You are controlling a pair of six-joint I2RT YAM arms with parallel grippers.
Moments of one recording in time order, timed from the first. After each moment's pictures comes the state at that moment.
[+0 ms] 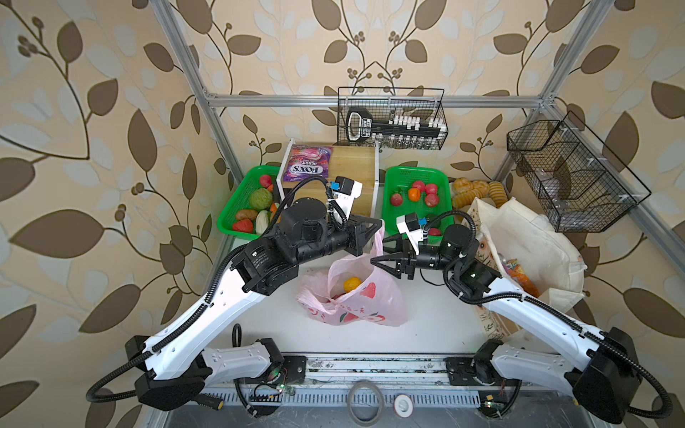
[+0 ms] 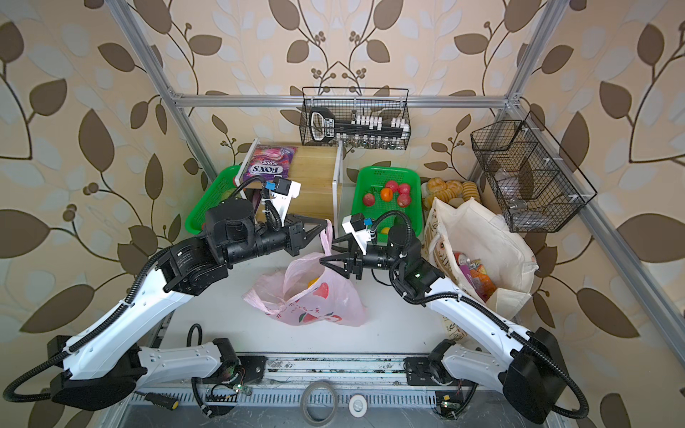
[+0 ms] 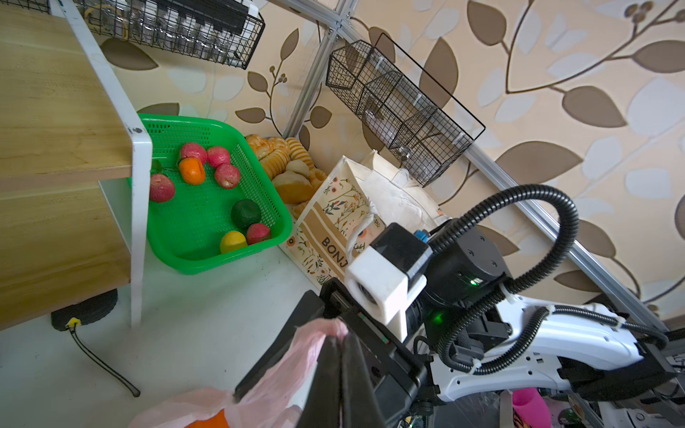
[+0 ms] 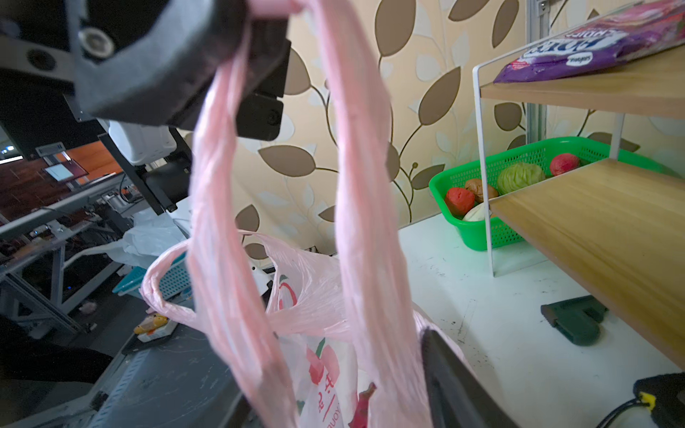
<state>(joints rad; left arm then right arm) -0.85 1.13 1.47 -0.57 0.16 -0.53 0.64 1.15 0.83 0.29 -0.75 0.28</state>
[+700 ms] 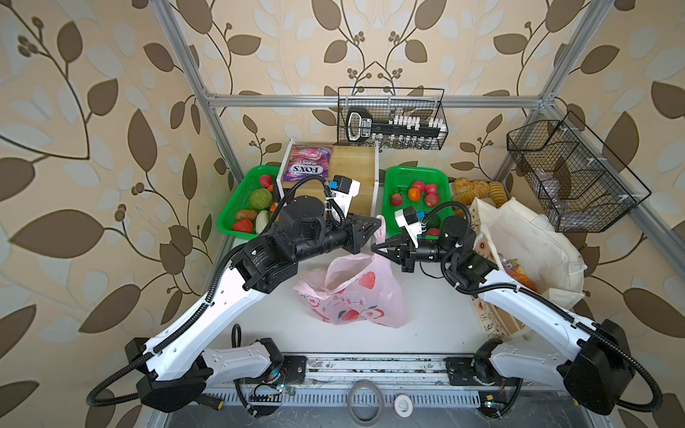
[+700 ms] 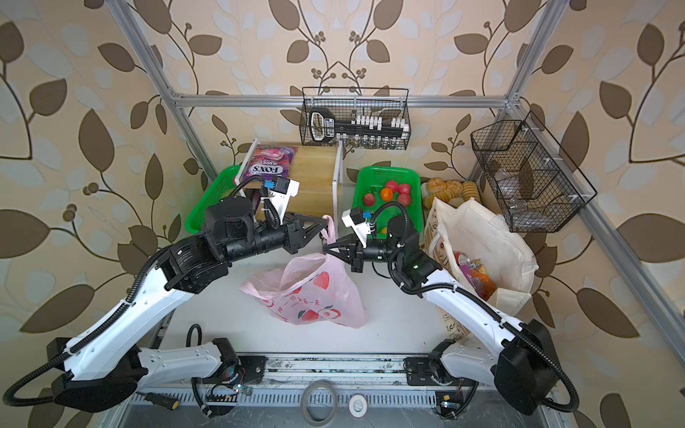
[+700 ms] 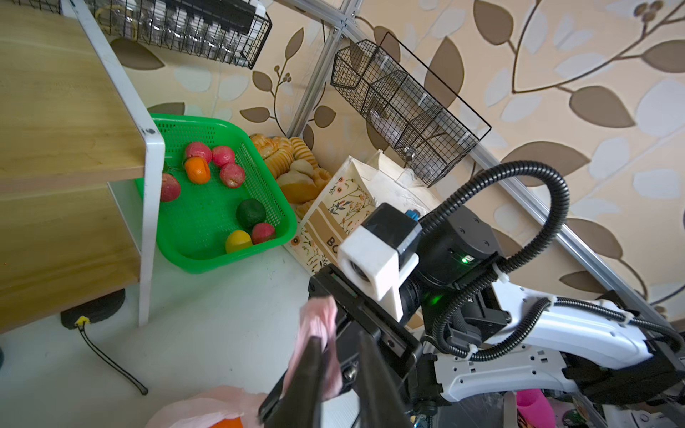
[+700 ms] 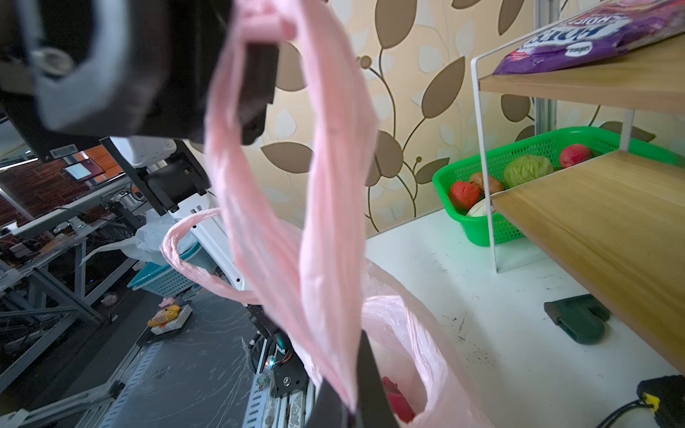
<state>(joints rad) -0.81 1.13 1.47 -0.58 0.18 -0.50 0.58 1.19 0.87 0.27 -0.81 0.30</state>
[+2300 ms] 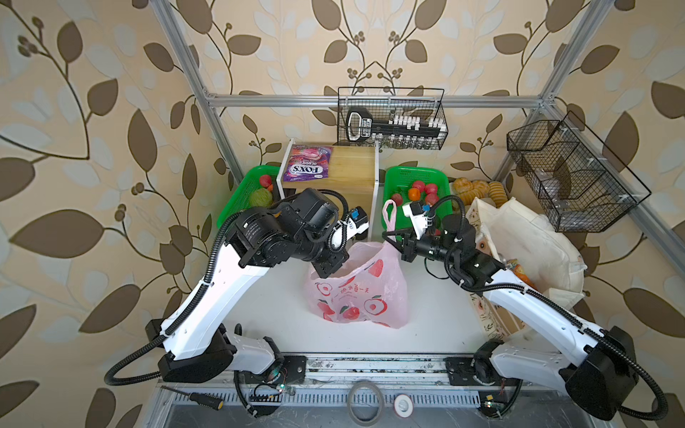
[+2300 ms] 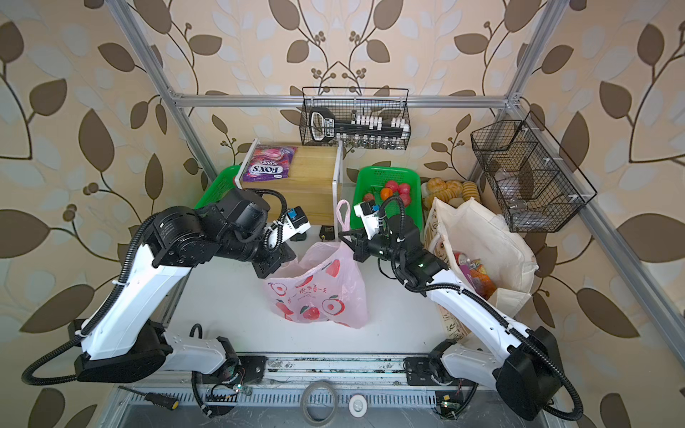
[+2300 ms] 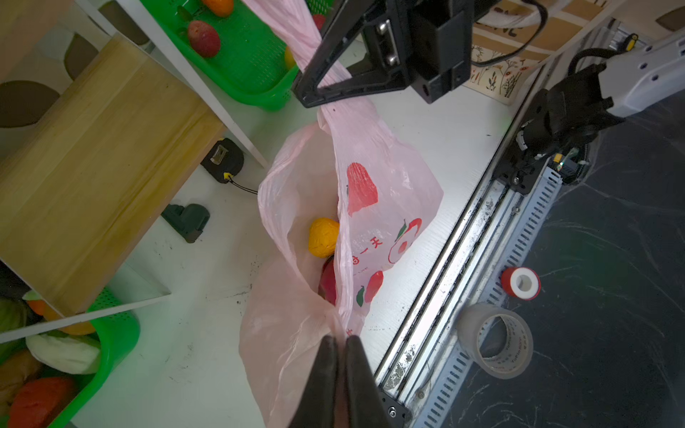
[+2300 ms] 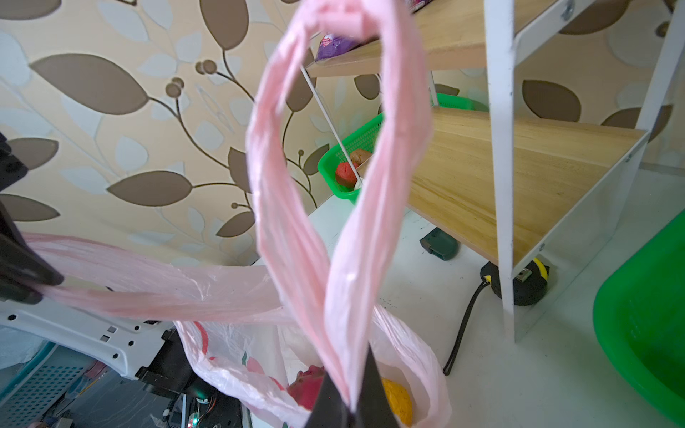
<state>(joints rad) -0.81 1.36 1.96 -1.54 0.08 0.11 0.55 1.17 0.90 0.04 -0.45 0.32</state>
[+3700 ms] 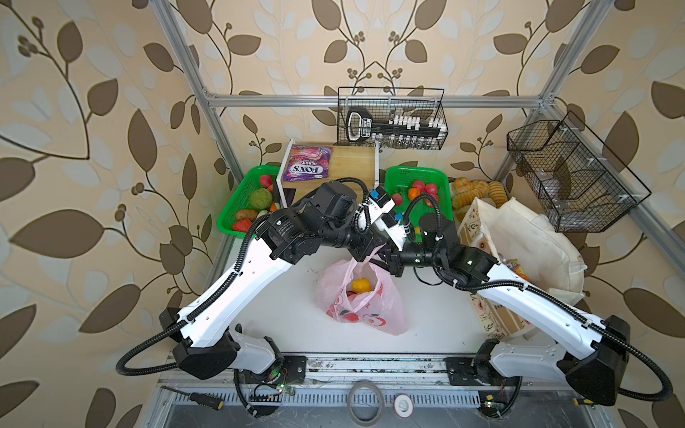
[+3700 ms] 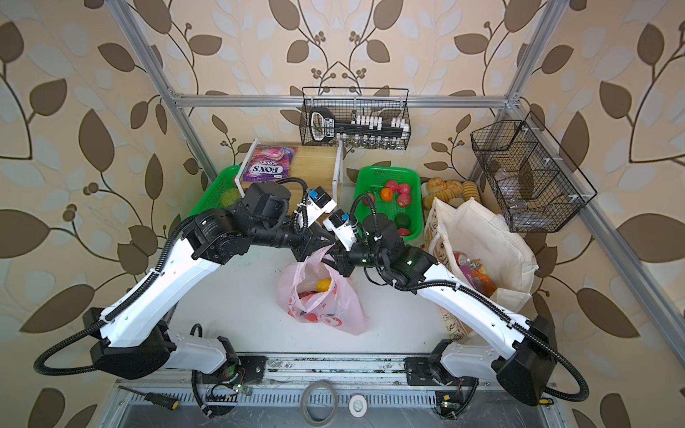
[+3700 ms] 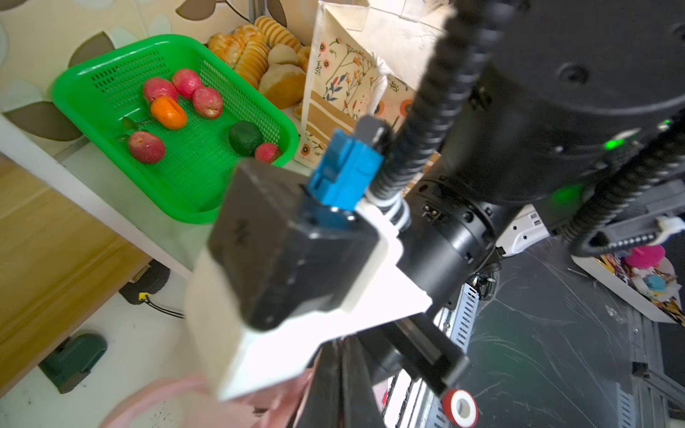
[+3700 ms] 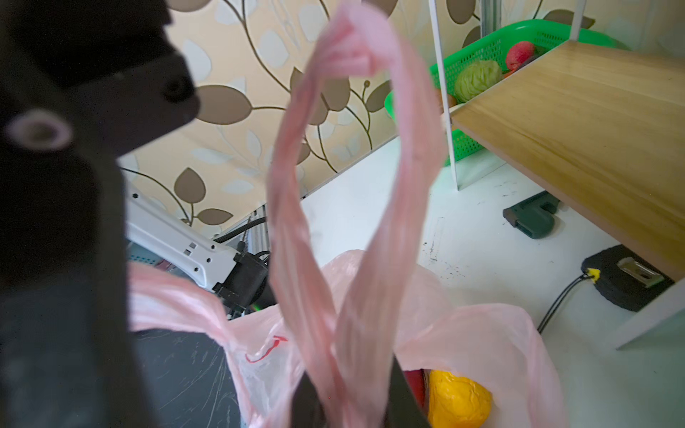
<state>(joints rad) -0.81 1.39 1.79 -1.04 0.30 -0.05 0.74 1.23 1.09 -0.25 -0.51 0.21</state>
